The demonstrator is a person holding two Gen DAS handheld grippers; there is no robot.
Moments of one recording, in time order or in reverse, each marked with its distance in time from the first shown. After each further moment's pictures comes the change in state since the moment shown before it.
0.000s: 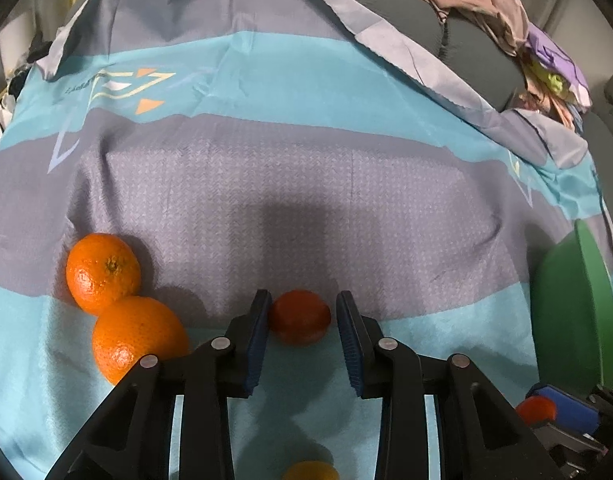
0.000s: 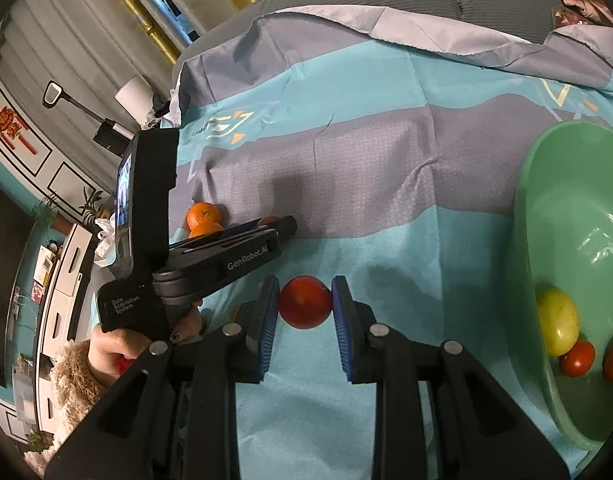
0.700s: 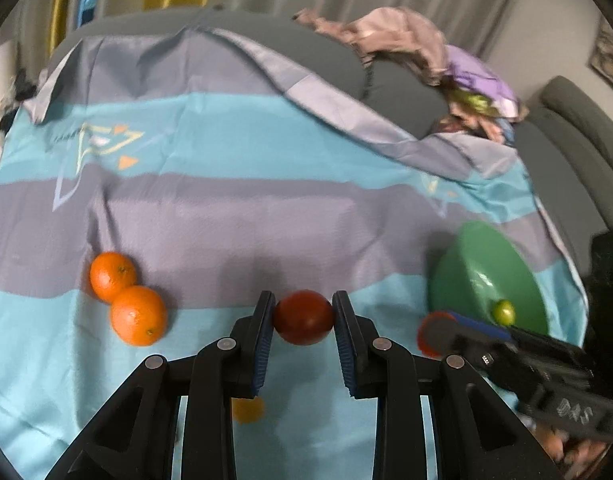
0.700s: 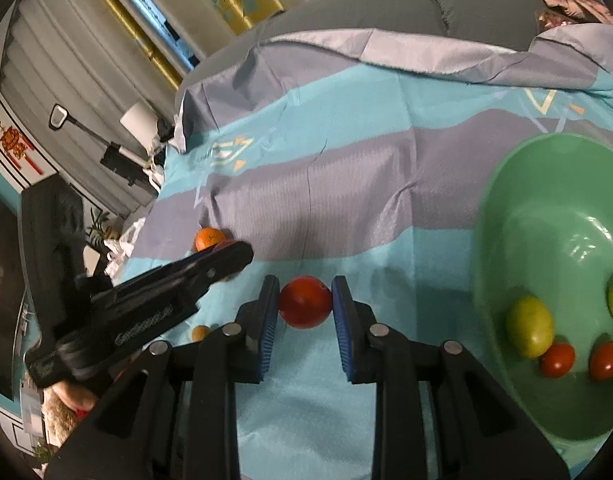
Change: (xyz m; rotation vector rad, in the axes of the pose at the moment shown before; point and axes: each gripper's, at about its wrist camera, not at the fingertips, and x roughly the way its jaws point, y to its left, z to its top) left arm -0.087 -0.035 -0.019 0.082 -0.146 -0.173; right arm -0.038 -0.014 0.004 0.041 -0.094 0.027
